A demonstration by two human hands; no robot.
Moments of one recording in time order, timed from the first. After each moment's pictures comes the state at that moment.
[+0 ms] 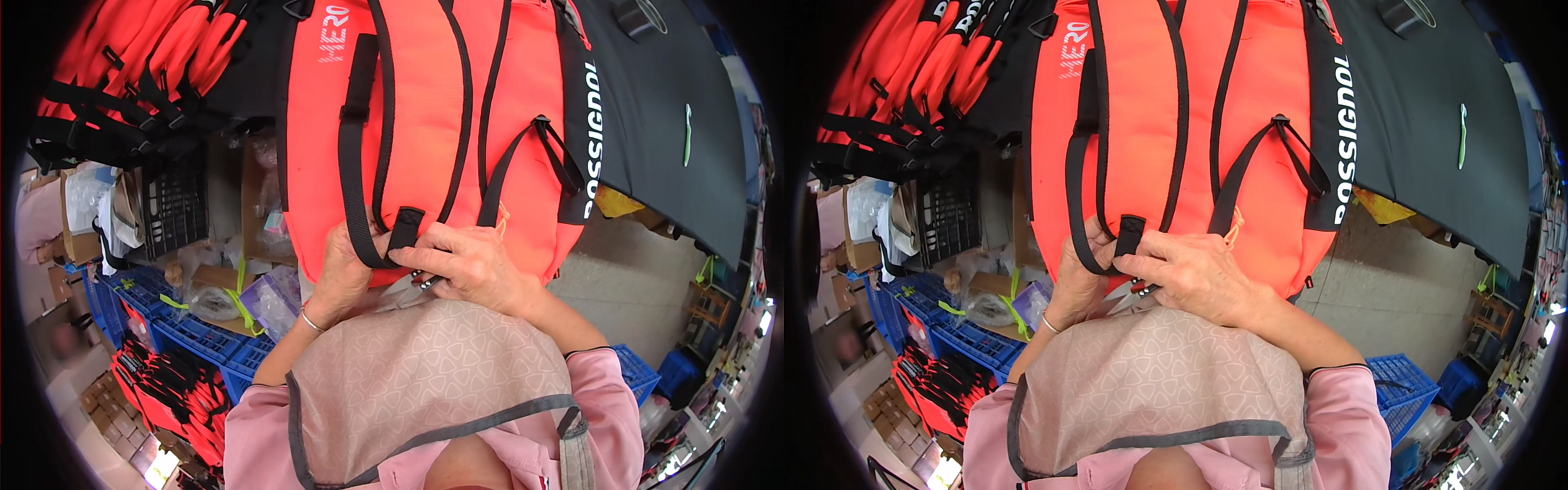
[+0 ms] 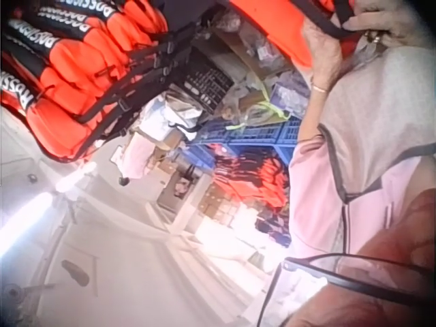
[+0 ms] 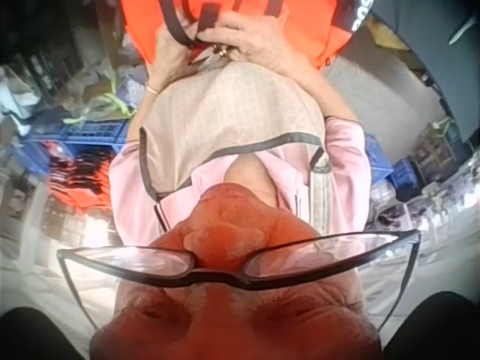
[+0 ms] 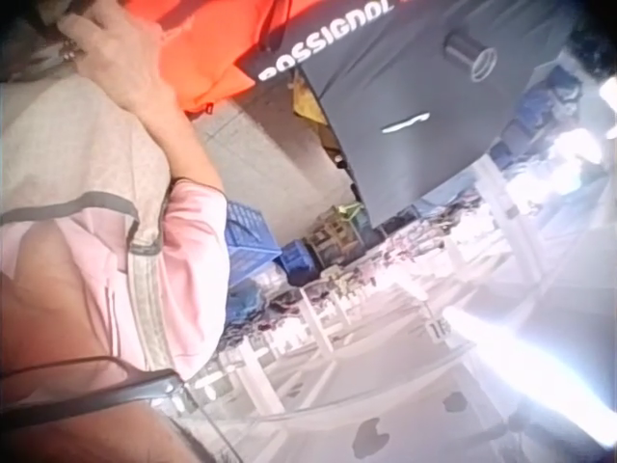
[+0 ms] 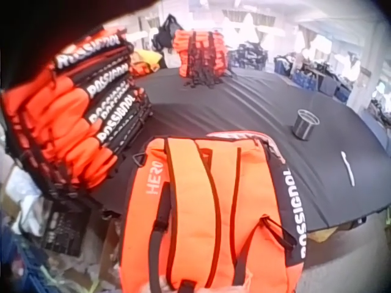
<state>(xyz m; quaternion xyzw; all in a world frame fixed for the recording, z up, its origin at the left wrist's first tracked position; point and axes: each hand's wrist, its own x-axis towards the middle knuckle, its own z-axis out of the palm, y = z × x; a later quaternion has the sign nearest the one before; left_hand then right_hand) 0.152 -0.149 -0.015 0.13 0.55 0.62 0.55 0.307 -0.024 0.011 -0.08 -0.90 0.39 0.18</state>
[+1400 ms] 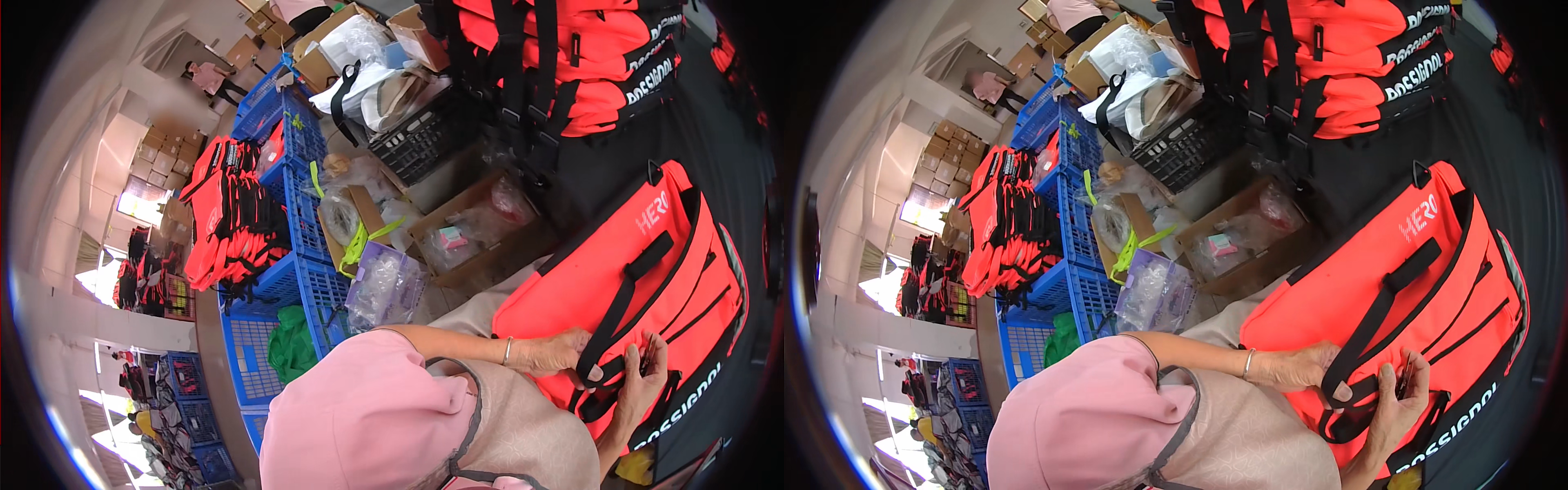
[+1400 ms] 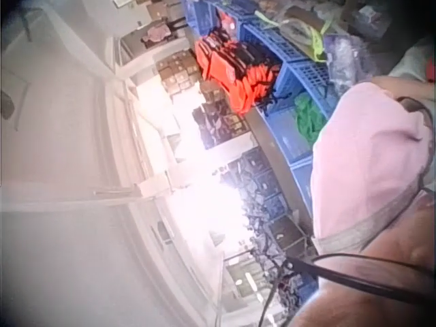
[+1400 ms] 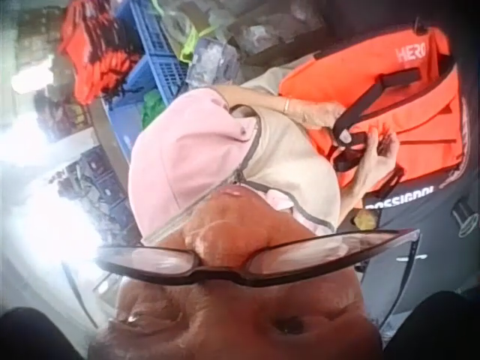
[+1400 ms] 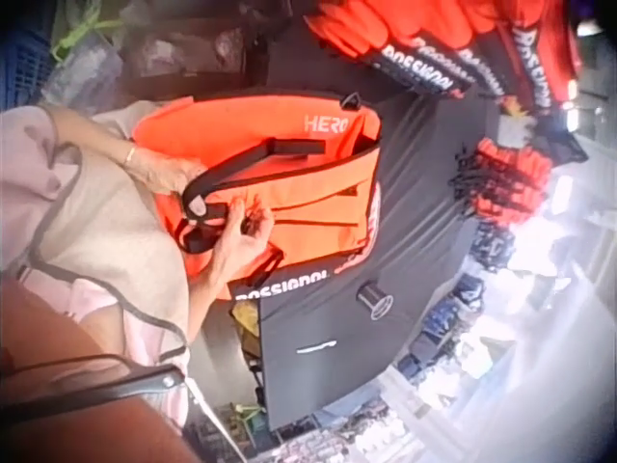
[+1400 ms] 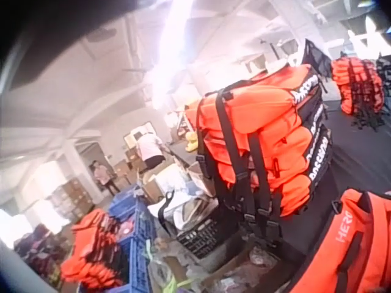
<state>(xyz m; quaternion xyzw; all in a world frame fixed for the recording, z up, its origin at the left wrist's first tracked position) 0.169 -0.123 -0.027 0.12 0.35 0.69 0.62 0.281 0.043 -0.007 -0.31 -0.70 0.62 0.19</state>
